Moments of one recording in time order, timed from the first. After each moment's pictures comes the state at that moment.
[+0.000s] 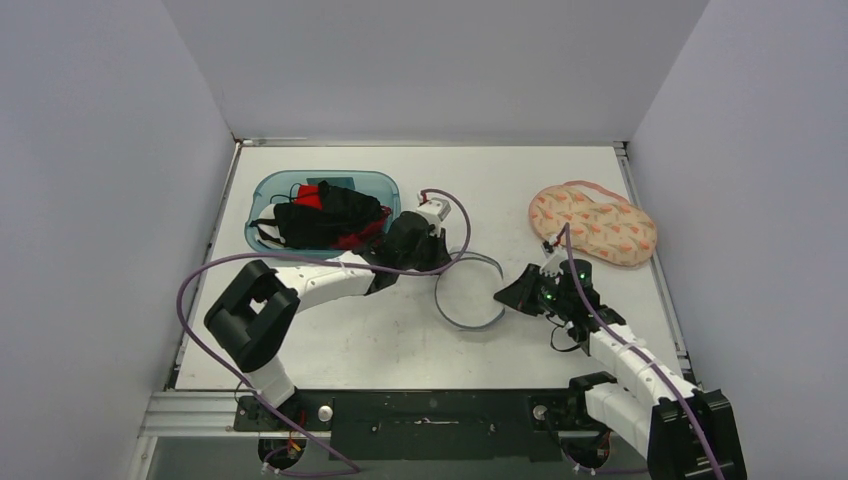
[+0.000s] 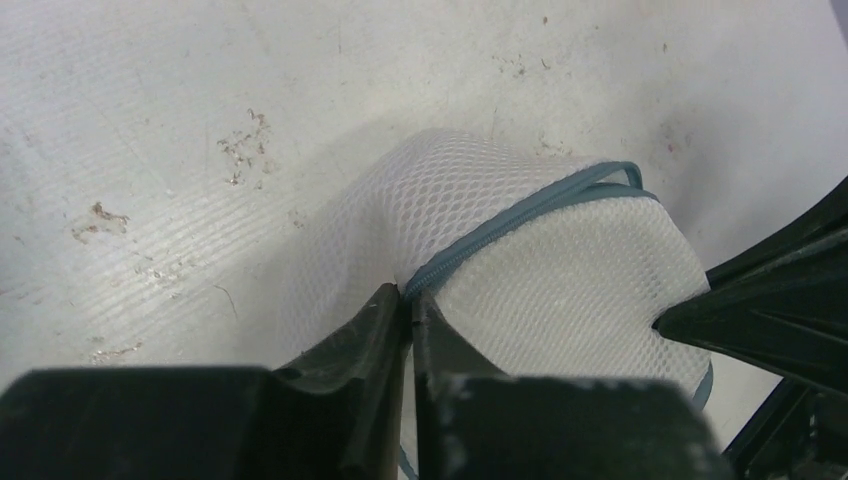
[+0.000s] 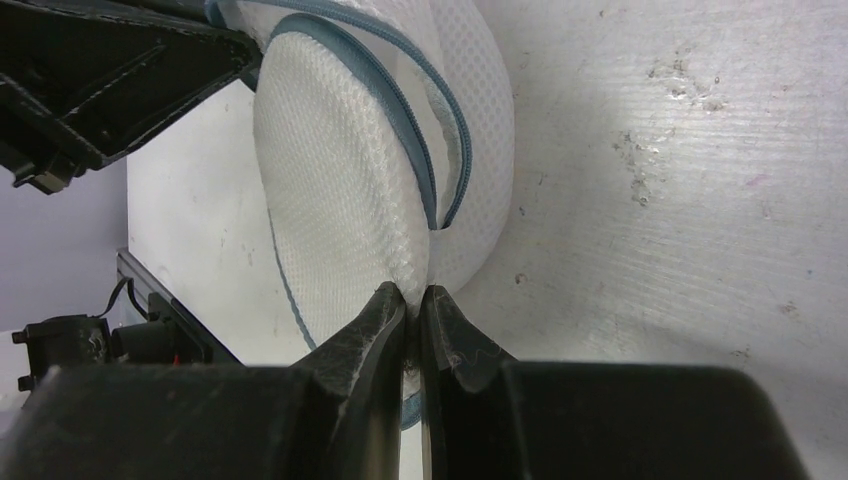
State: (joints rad) left arm -0.79 1.70 1.03 0.09 0.05 -0.43; right arm 0.22 0.96 0.32 0.01 -0.50 0.61
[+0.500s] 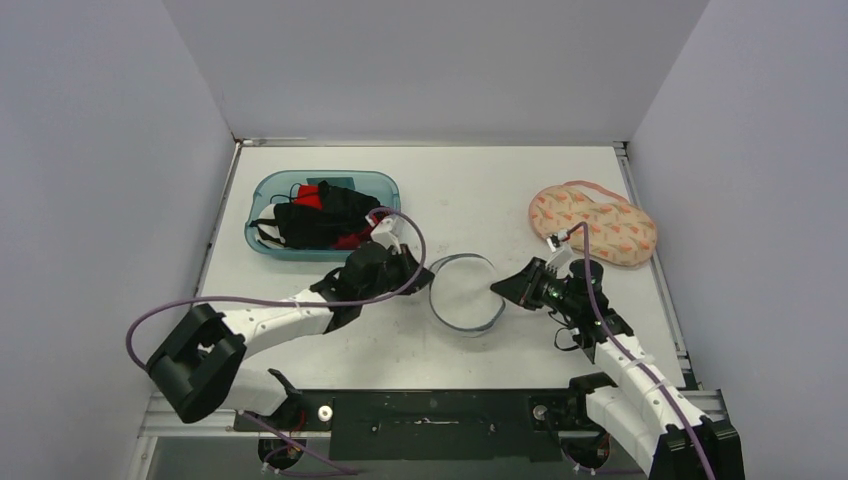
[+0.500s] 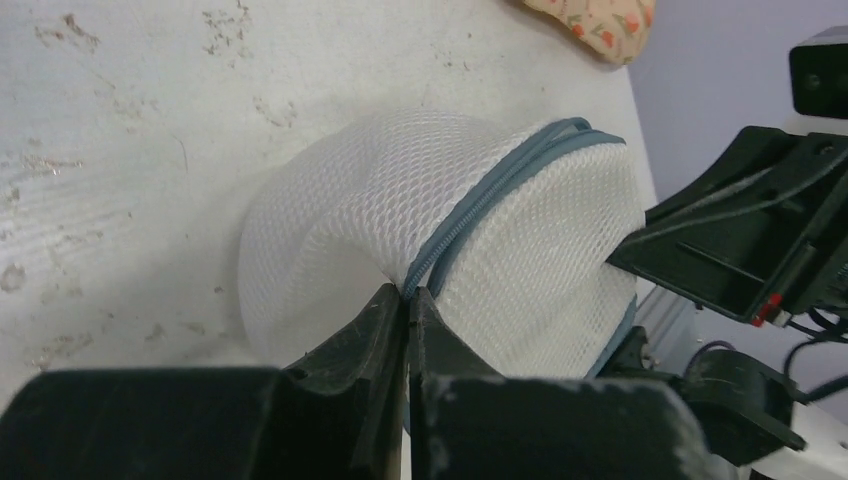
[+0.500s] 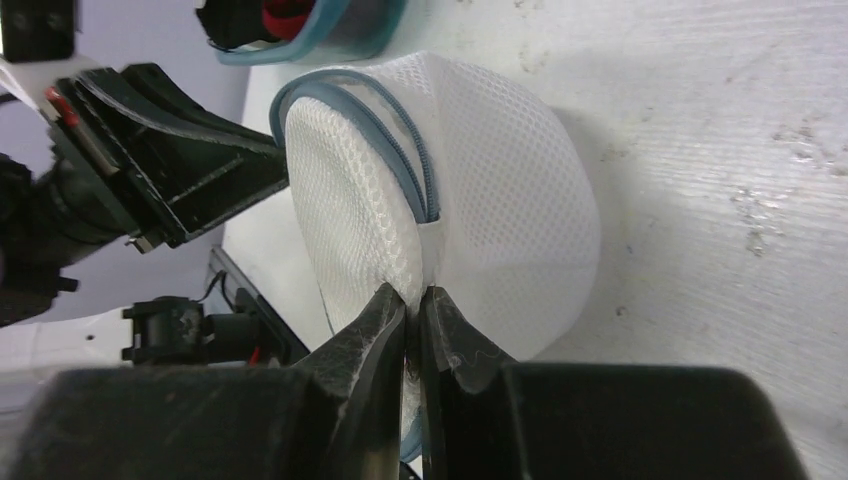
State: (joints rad) left arm -0.78 1.40 0.66 0.30 0.06 -0.77; right arm 0.21 0.84 0.32 0.06 -0.59 0.70
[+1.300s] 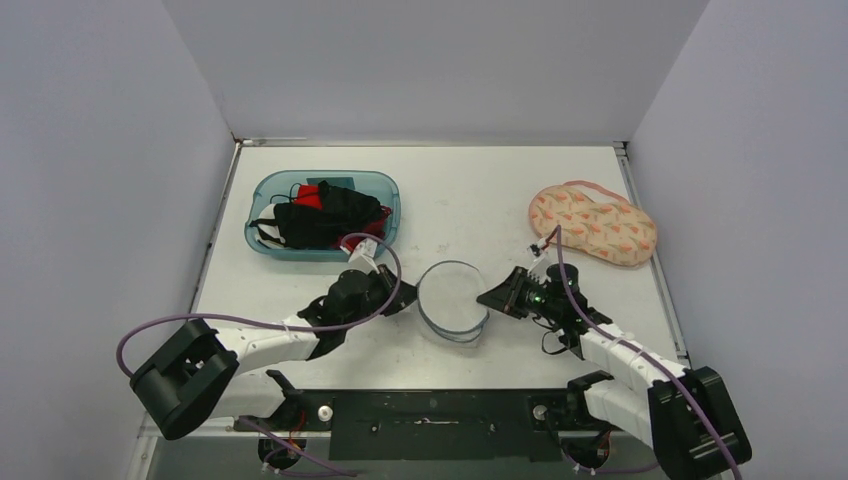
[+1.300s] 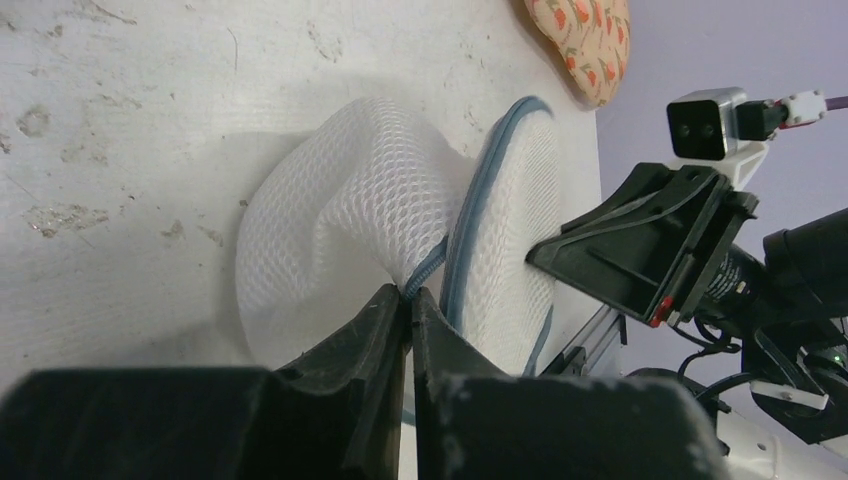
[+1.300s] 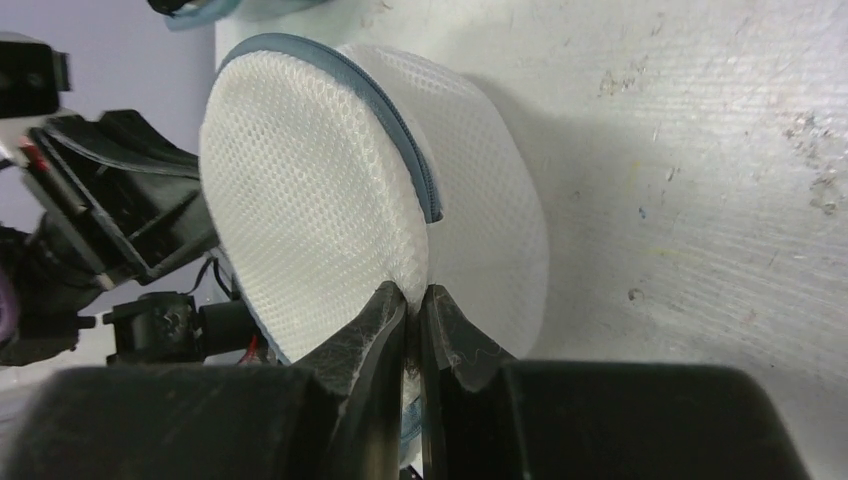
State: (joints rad) left arm -0.79 1.26 0.36 0.54 0.00 -1.07; right arm 0.31 1.01 0.26 0.25 -0.55 0.81
